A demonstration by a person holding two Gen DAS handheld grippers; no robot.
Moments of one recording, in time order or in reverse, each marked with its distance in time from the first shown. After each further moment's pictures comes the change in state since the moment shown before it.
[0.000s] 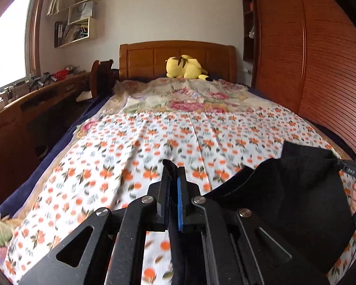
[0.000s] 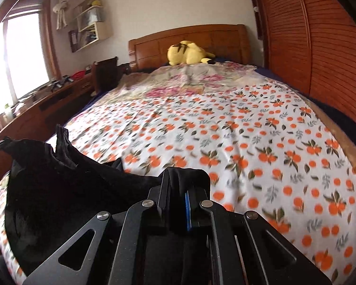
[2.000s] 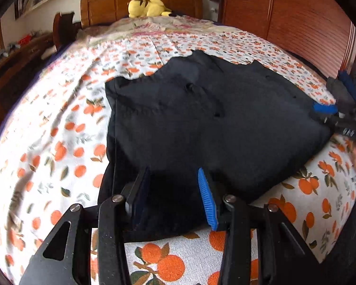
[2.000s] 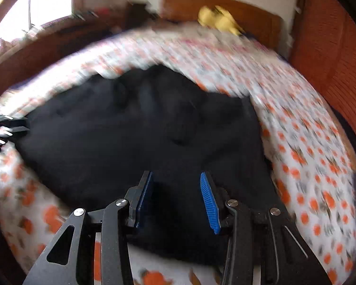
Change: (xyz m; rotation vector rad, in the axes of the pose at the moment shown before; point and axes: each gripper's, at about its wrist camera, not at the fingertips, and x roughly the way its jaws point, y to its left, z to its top) left arm -0.032 -0.037 -0.160 0.099 0.373 -0.180; right arm -0.045 0.111 -0.083 -0.251 0.293 -0.053
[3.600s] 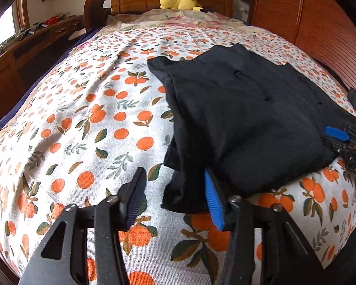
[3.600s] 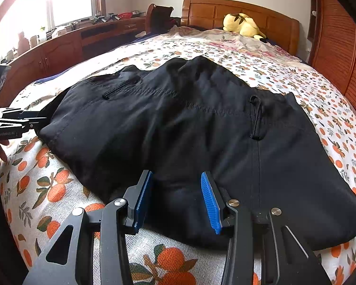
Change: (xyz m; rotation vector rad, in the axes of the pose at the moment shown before) left arm -0.004 0.037 -0.034 -0.109 0.022 0.144; right arm -0.005 0.060 -0.042 -0.045 -0.105 0.143
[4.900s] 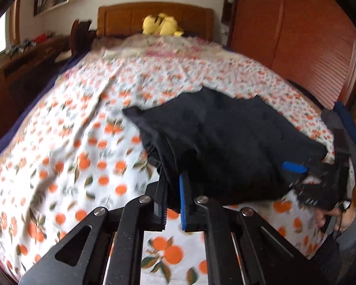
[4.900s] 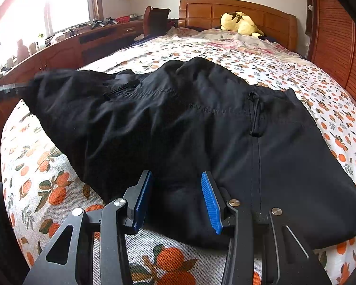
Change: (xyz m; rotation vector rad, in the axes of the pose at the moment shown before) left arm -0.073 -0.028 0.050 0.031 -0.152 -0.142; right arm 0.006 -0.003 0.001 0.050 -0.009 0.019
